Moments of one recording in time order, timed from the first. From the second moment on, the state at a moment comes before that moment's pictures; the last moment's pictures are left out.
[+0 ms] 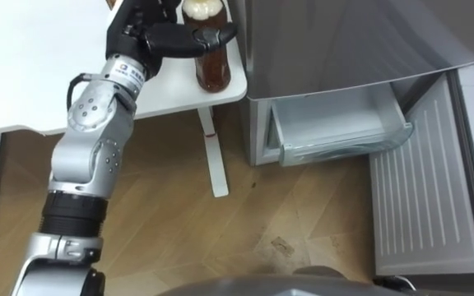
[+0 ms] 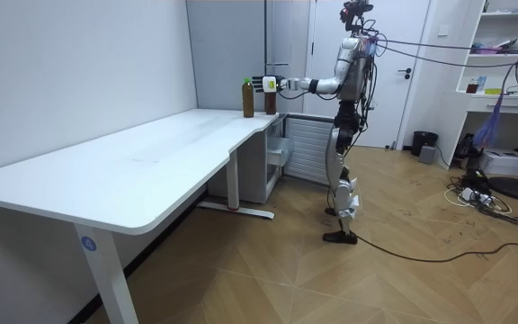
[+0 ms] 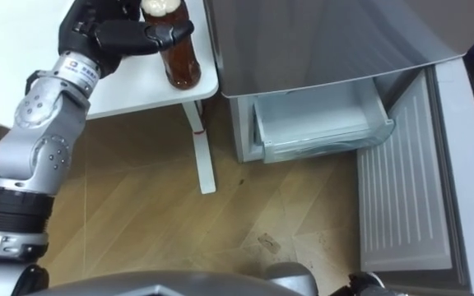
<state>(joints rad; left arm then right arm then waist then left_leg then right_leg) -0.24 0.26 -0.04 0.06 -0.44 0.15 -0.09 0.03 -0.24 -0.02 1.29 -0.34 0.15 0.04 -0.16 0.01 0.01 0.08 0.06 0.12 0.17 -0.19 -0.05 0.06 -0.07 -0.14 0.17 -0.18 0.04</state>
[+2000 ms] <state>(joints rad) -0.27 0.27 -0.05 0.07 -0.42 0.23 -0.05 0.00 -0.23 -0.02 1.26 -0.34 0.18 0.04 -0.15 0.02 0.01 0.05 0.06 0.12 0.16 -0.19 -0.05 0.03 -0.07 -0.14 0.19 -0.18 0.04</state>
